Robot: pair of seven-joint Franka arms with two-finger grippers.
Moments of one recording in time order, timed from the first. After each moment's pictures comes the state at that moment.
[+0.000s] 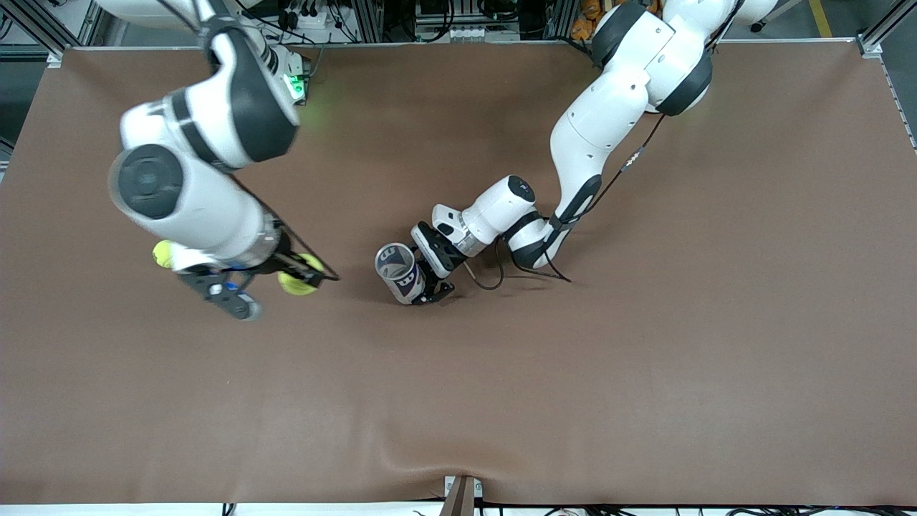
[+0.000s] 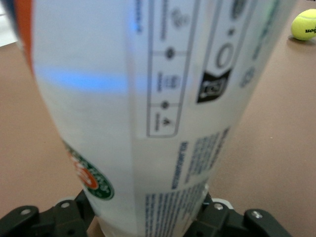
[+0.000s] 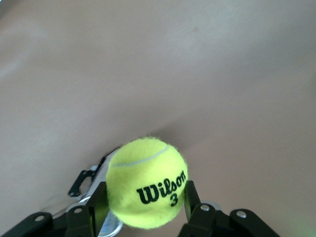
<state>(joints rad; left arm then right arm) -0.57 1.13 -0.28 -1.48 0.43 3.51 -0.04 0.44 0.44 -0.05 -1.30 0.10 1.70 0.95</state>
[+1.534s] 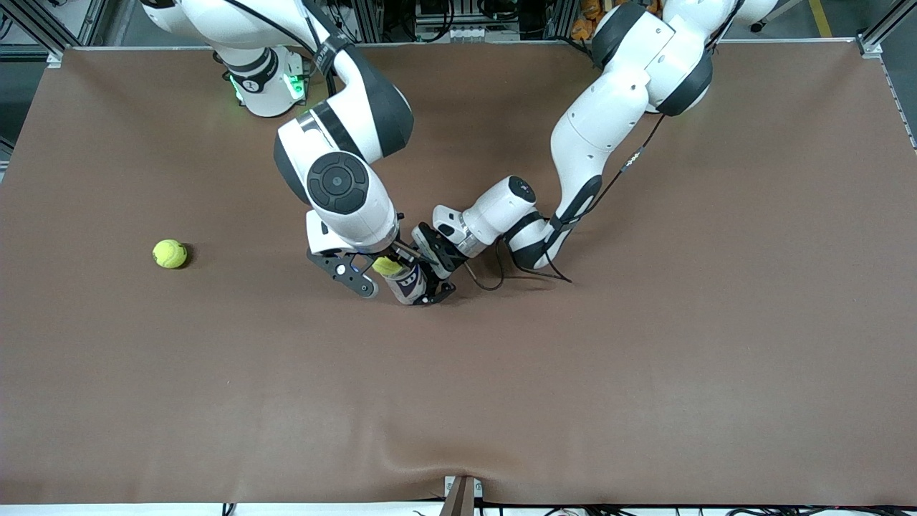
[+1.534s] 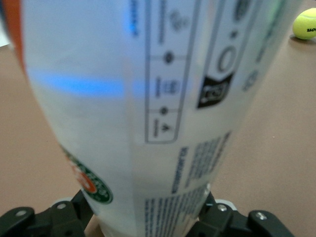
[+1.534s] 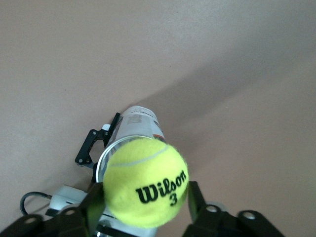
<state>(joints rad) -0.57 1.13 -0.28 -1.48 0.43 3.51 -0.04 0.62 0.56 -0.05 -1.30 0.10 1.75 1.18</state>
